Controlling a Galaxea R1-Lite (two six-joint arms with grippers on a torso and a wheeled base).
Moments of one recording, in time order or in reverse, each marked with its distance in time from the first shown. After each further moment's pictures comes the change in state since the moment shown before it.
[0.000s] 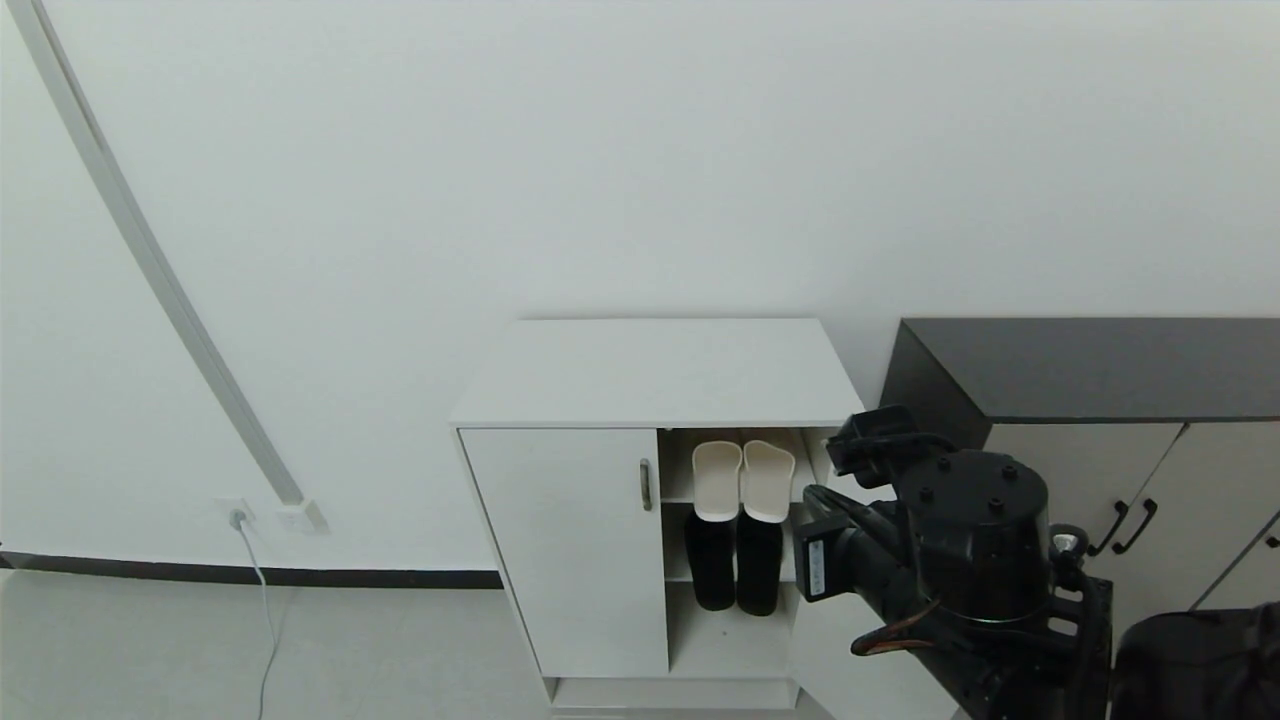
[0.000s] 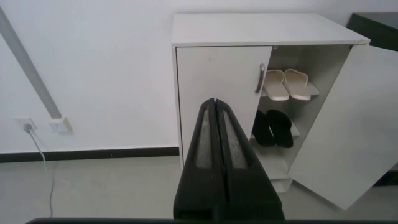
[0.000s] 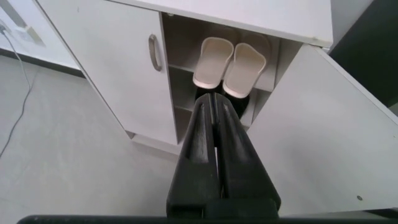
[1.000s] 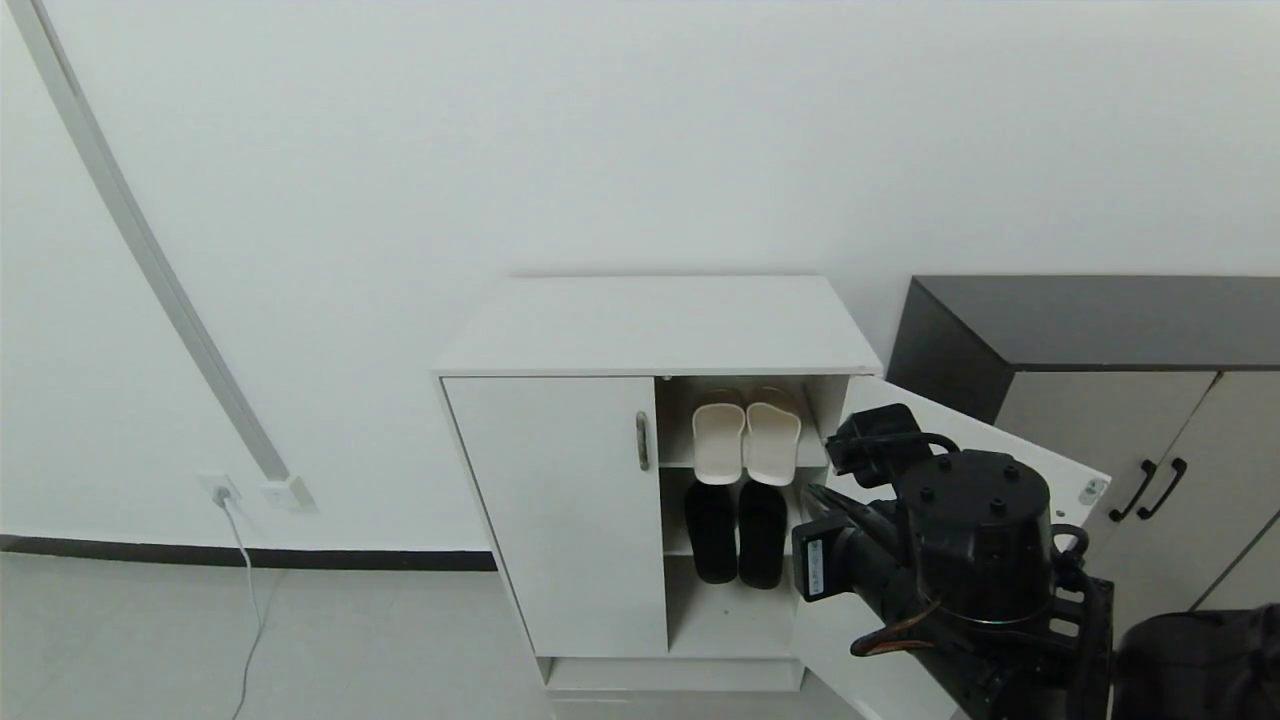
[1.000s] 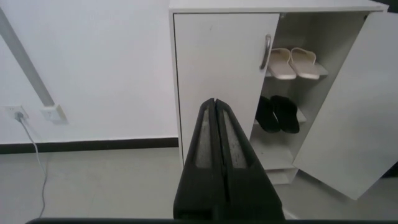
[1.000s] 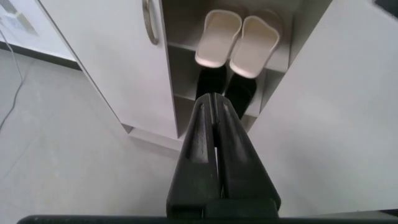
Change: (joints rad) left arm 0.000 0.000 0.000 0.000 -0.002 0.001; right arm 0.005 -0.002 -0.004 0.000 -0.002 0.000
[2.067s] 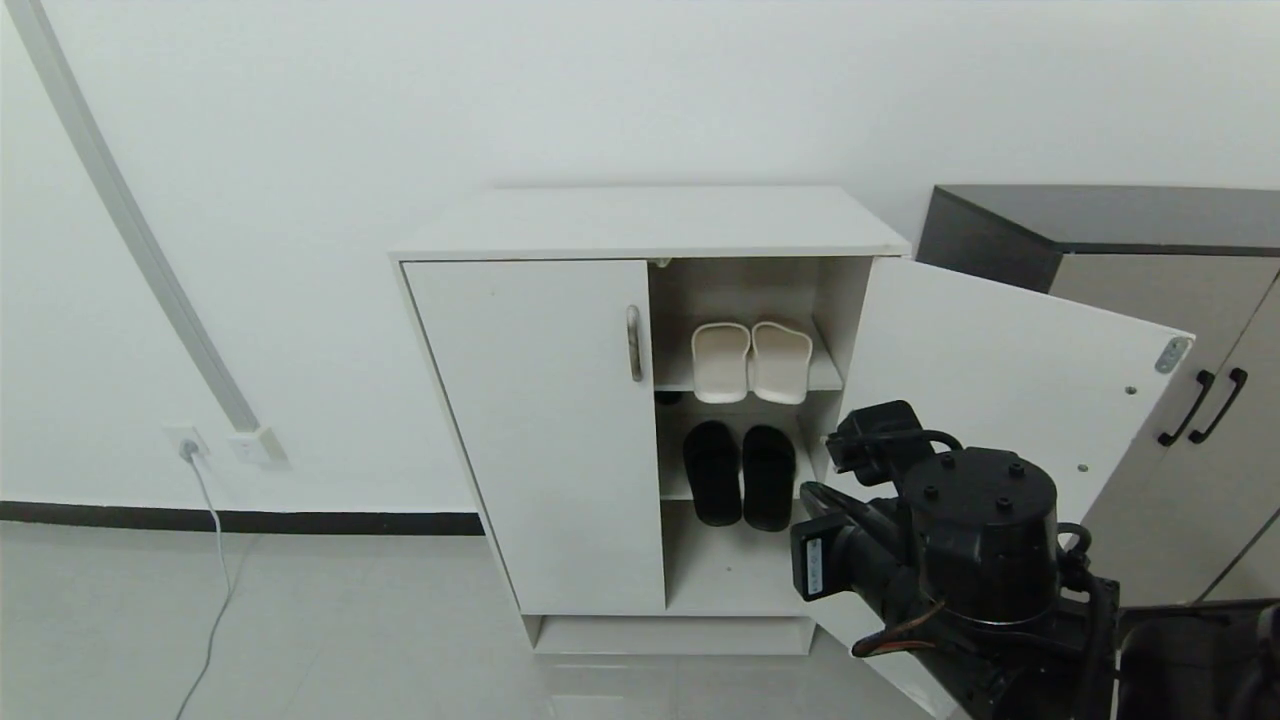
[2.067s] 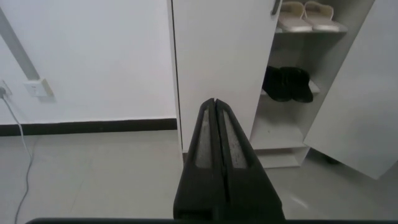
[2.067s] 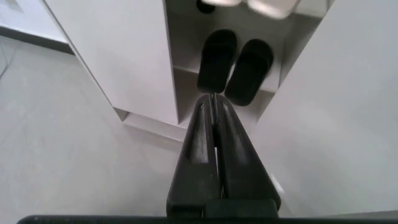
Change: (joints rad) left arm 0.000 0.000 0.000 0.000 0.000 0.000; right arm 0.003 -0.008 -0.004 0.001 0.000 0.000
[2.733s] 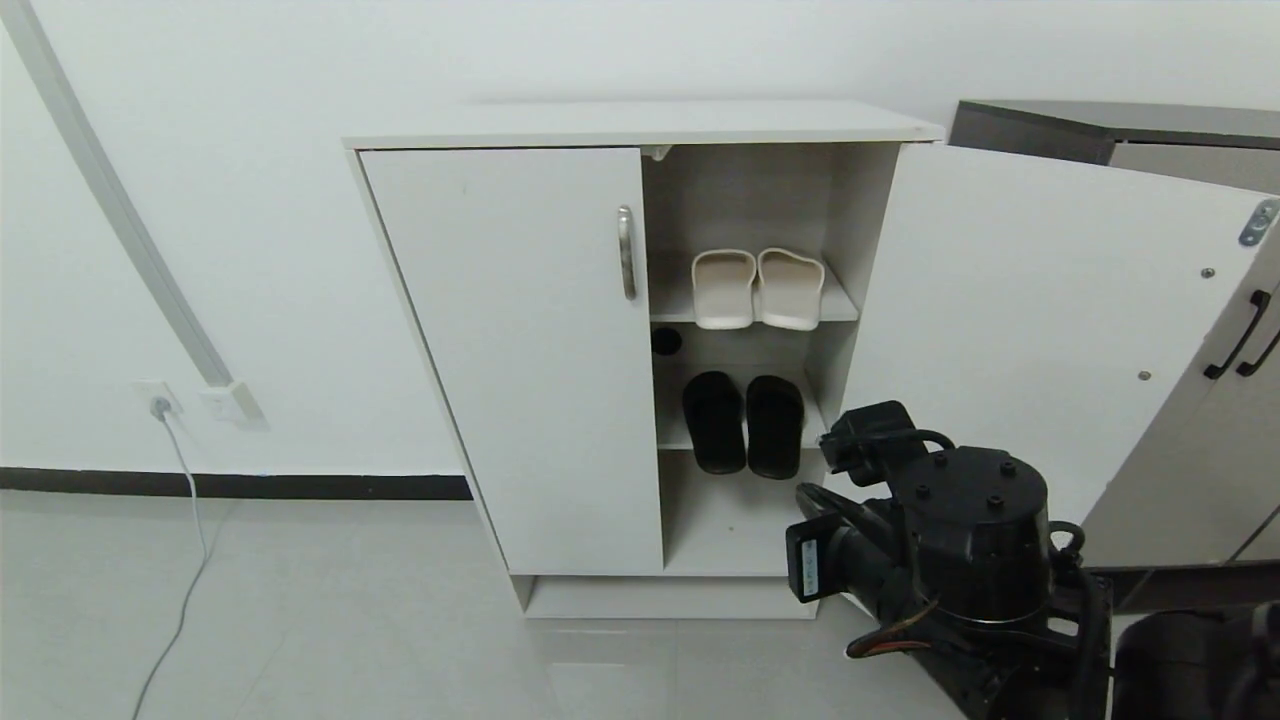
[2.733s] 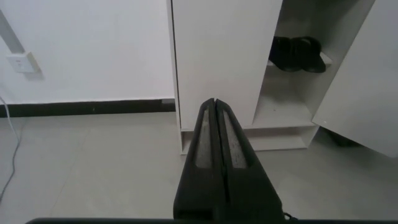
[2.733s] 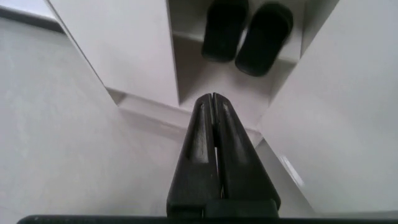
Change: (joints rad) left arm 0.000 0.000 0.000 0.001 0.000 0.000; right arm 0.000 -0.003 -0.011 0.017 0.002 0.001
